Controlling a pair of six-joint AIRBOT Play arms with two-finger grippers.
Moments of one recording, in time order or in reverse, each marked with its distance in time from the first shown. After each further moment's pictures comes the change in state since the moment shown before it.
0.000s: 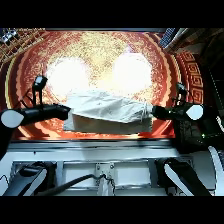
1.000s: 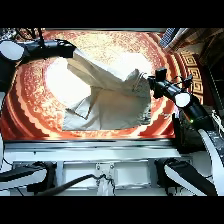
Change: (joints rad) left arm -0.013 -0.634 0.858 -0.134 0.133 0.131; right arm 0.113 -0.227 0.124 0.235 -0.768 0.802
